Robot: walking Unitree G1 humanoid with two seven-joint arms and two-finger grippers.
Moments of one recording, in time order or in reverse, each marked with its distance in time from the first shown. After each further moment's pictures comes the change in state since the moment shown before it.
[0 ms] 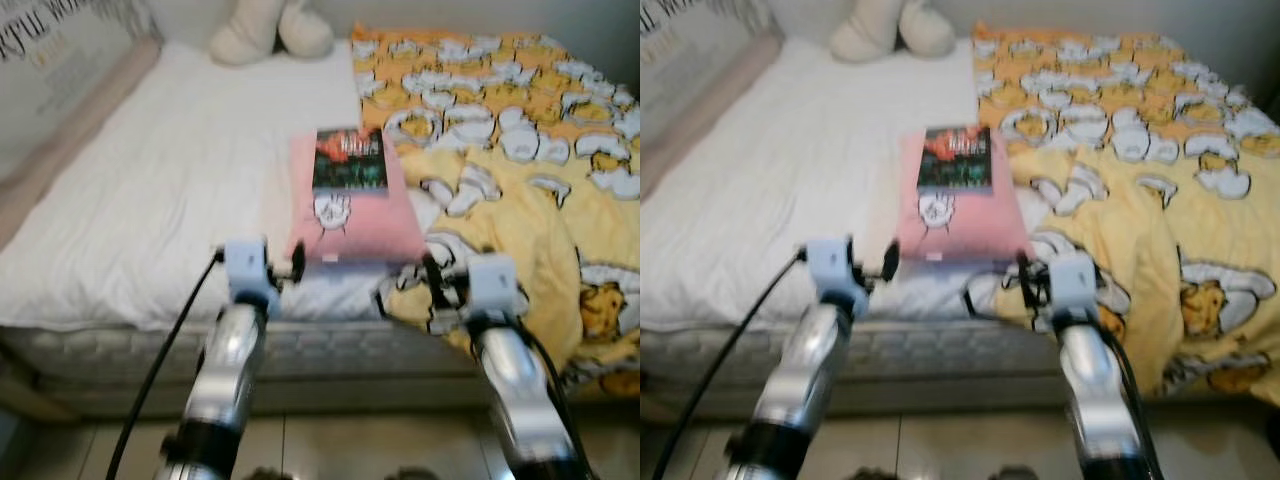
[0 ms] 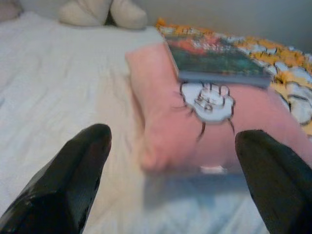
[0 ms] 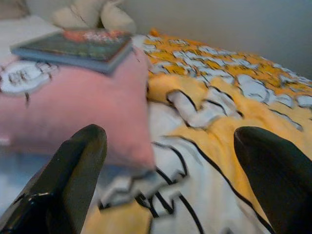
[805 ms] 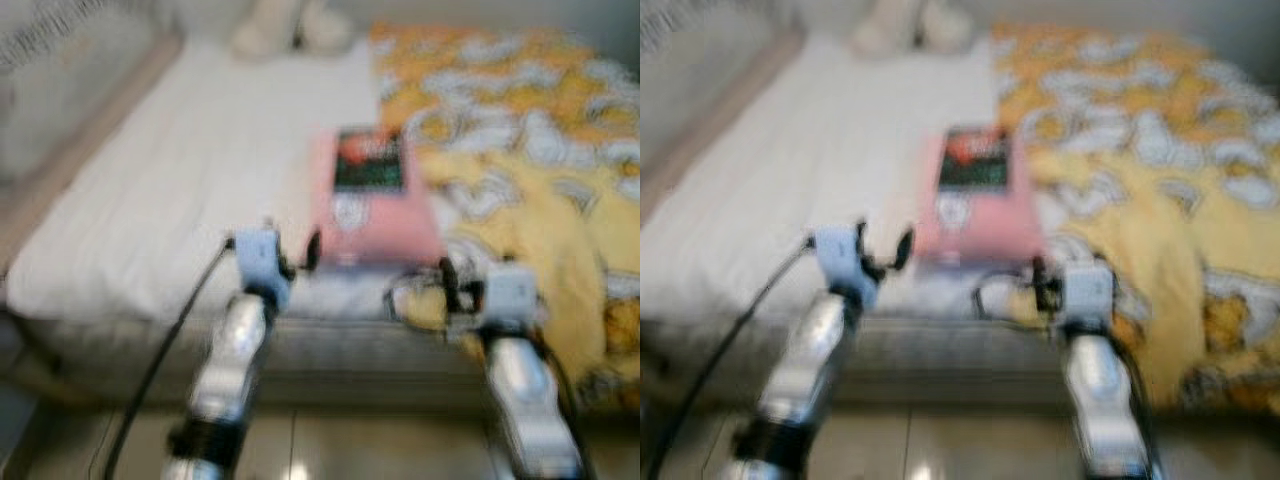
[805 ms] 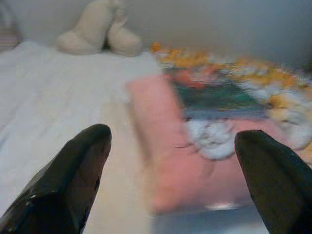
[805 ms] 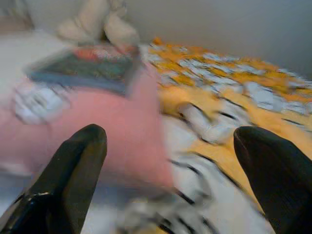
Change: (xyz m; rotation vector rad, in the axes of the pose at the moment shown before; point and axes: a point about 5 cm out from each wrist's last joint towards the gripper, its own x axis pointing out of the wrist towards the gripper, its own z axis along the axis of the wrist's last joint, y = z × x) left arm 0.004 0.002 0.016 0.035 -0.080 -0.057; right arm 0.001 0.018 0.014 0.056 -0.063 -0.016
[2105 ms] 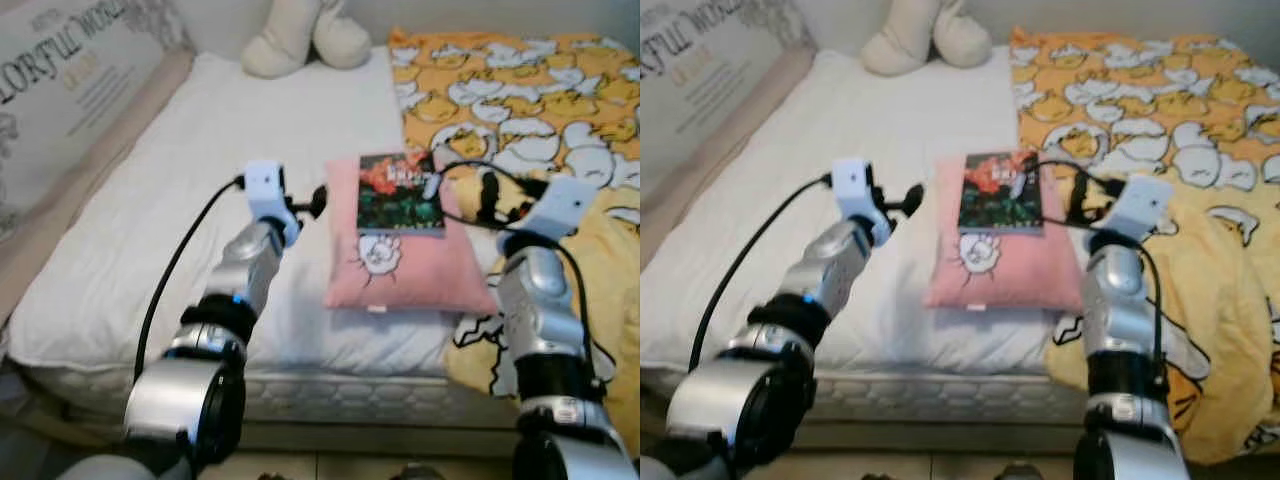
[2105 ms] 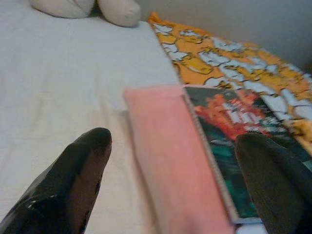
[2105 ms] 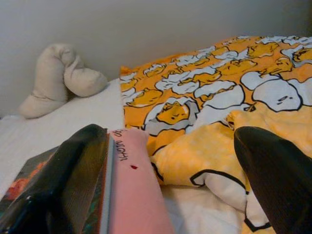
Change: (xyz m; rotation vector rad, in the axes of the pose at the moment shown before) left arm 0.092 -0.008 0.043 -0.207 0.177 -0.075; right arm 0.080 -0.072 0.045 0.324 -0.024 -0.282
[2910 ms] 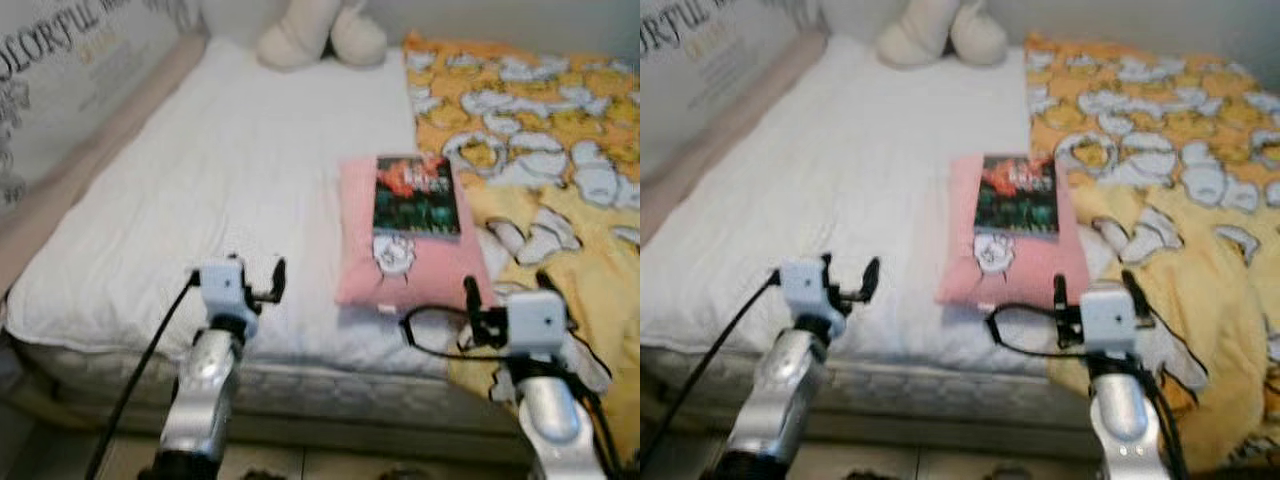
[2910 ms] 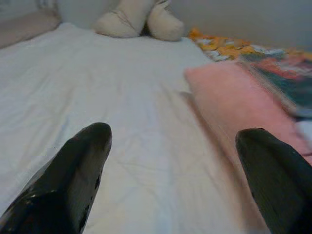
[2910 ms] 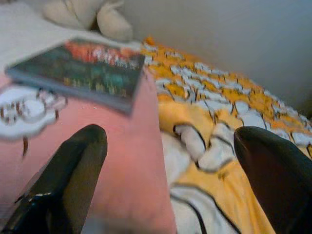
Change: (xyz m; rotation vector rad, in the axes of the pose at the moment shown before) left arm -0.103 0.024 -0.074 0.187 -0.123 0.117; right arm -0.132 -0.018 -0.049 -0.522 0.060 0.162
